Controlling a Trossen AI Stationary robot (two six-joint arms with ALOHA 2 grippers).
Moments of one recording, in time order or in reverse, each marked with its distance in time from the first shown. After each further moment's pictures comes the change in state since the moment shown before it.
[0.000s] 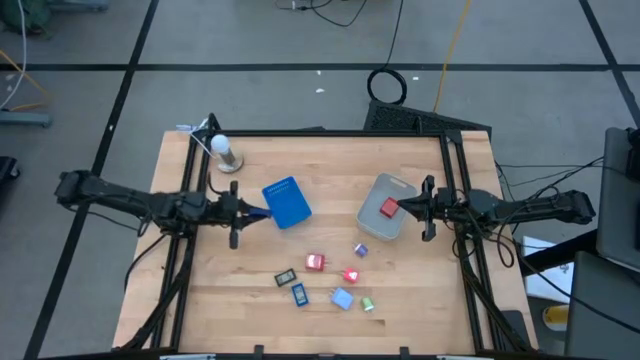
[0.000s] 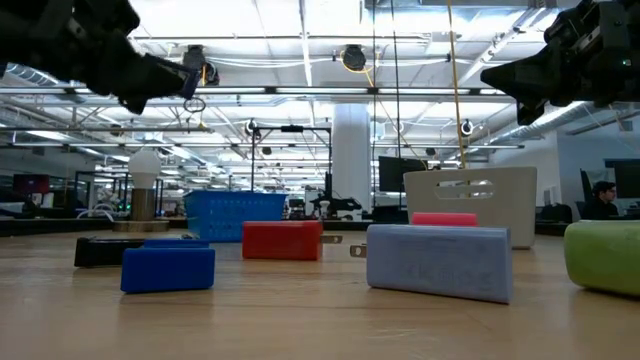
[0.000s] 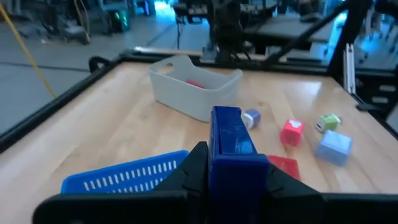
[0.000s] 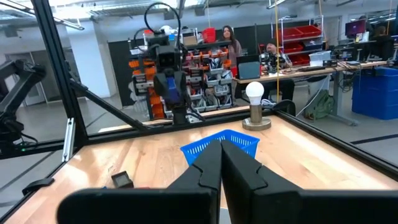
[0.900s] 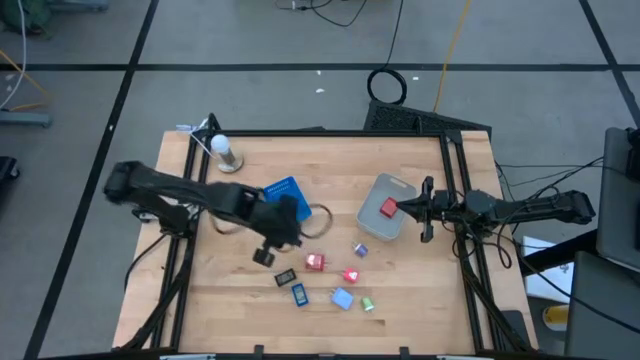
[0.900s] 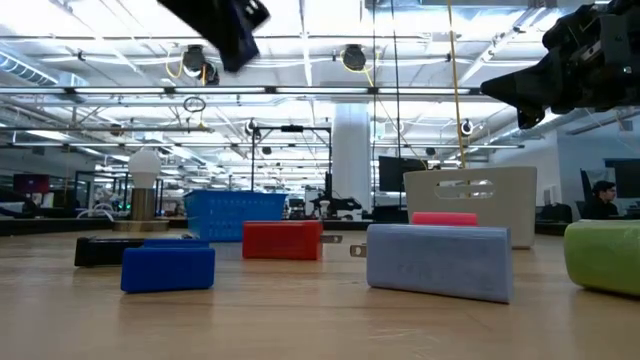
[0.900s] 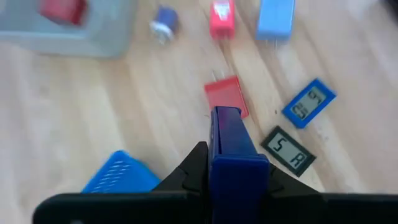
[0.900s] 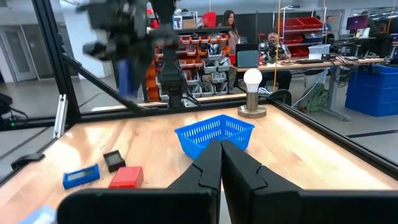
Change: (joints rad) left arm -0.023 0.902 1.119 -1.047 0.256 0.316; right arm 0.000 -0.002 0.000 -0.063 -0.001 -0.042
